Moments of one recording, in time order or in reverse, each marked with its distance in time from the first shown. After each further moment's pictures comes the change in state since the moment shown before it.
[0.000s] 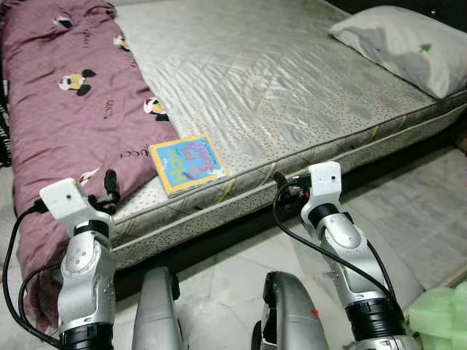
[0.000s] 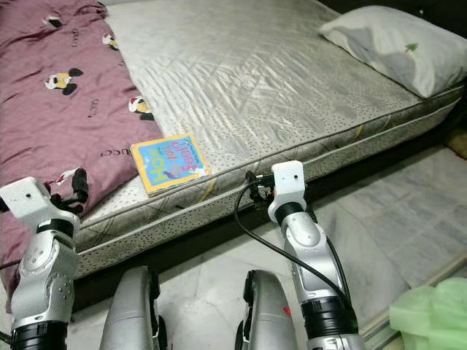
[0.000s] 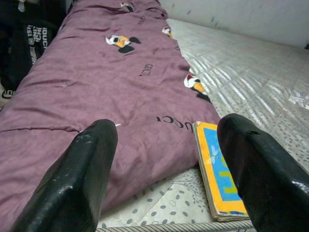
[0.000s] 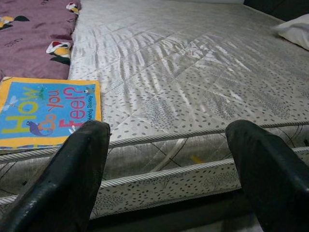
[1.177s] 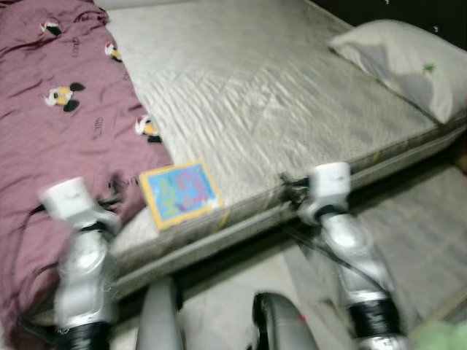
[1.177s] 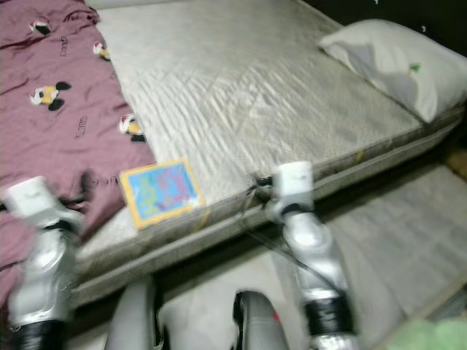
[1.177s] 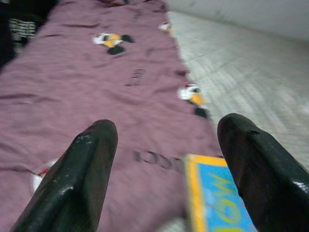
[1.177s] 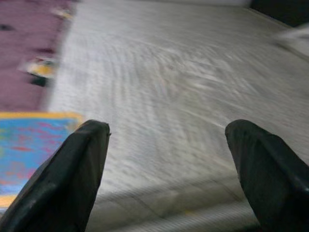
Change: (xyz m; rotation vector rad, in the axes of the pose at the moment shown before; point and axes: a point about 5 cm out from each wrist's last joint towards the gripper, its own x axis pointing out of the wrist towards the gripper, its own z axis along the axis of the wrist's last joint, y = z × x) left arm 0.004 0.010 -0.004 0.000 0.015 0.040; right arm 0.005 0.015 0.006 0.011 -0.023 0.051
